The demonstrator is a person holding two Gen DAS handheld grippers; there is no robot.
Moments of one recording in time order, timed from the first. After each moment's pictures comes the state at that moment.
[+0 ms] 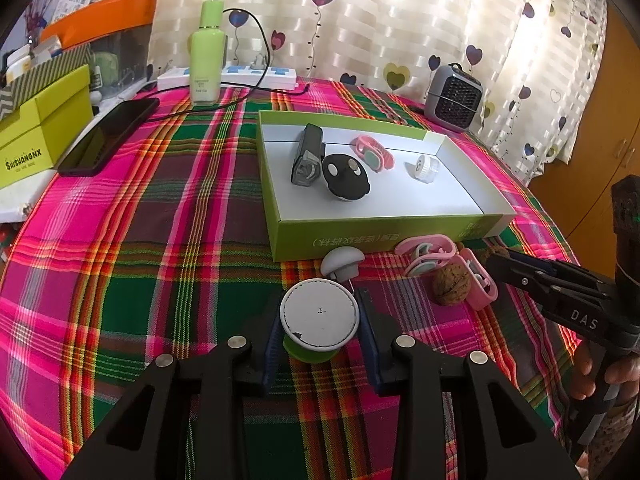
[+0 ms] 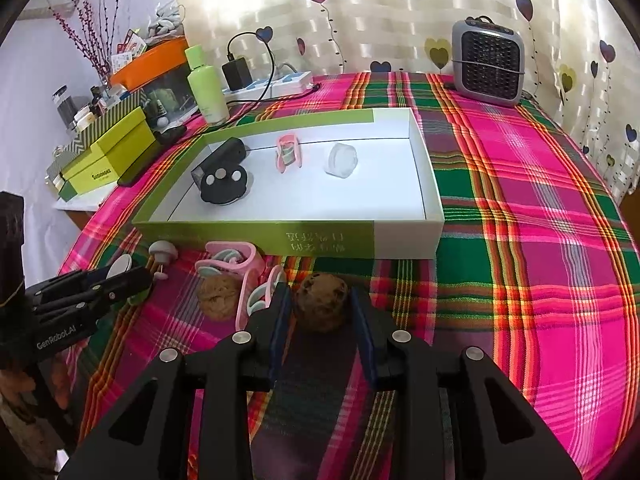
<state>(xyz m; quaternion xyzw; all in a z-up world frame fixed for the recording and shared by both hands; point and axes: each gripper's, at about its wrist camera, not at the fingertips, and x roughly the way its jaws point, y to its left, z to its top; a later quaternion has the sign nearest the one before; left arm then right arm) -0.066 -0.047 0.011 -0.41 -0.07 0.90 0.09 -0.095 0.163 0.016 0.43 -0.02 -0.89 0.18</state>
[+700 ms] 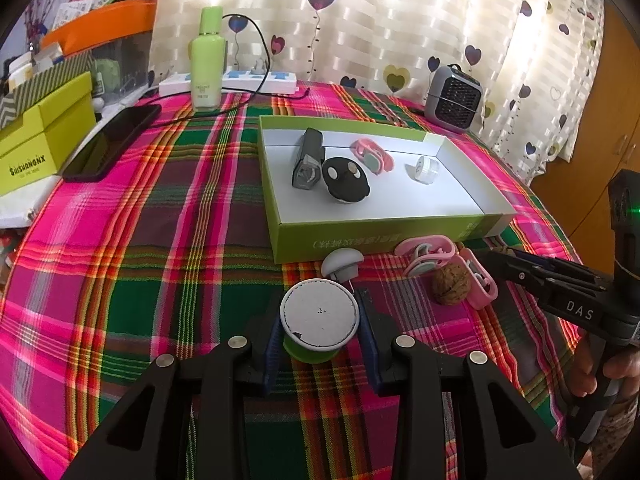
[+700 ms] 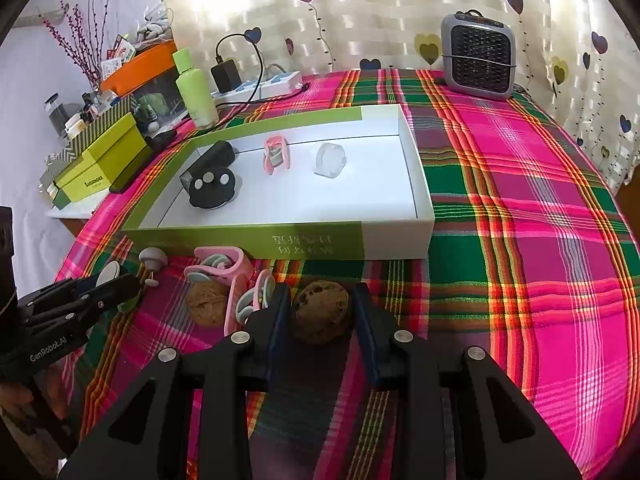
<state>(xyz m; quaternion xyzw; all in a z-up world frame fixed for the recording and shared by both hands) -0.064 -0.045 0.014 -0.40 -0.06 0.91 0.09 -0.097 0.168 0.015 0.42 -0.03 -0.89 0.17</state>
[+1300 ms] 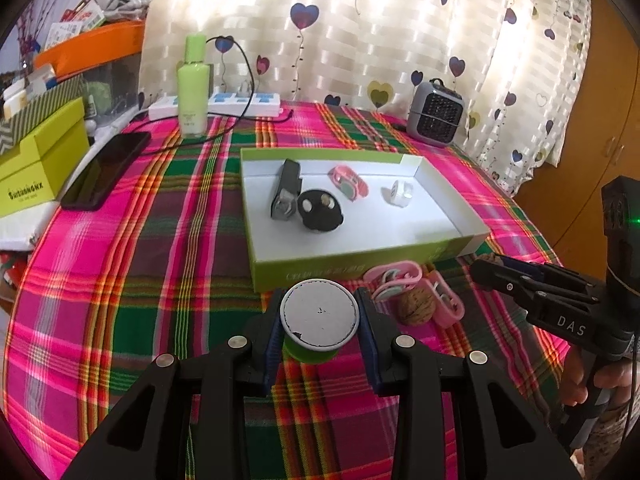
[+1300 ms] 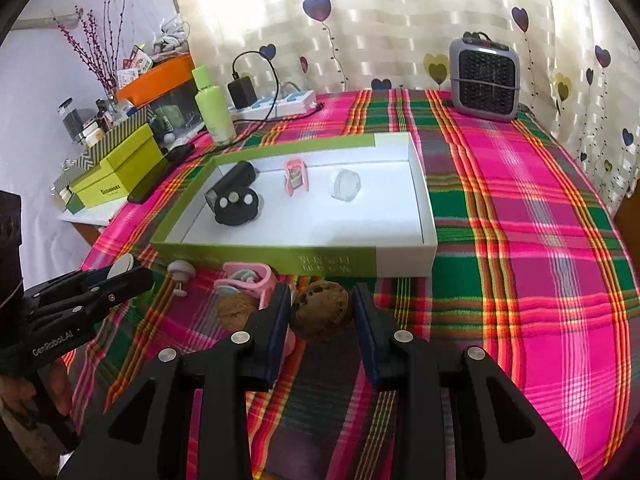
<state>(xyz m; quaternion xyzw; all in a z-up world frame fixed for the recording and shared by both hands) -0.061 -0.037 0.043 -0.38 -0.06 0.92 0.10 -0.087 0.164 0.039 0.40 -0.03 -0.90 0.18</state>
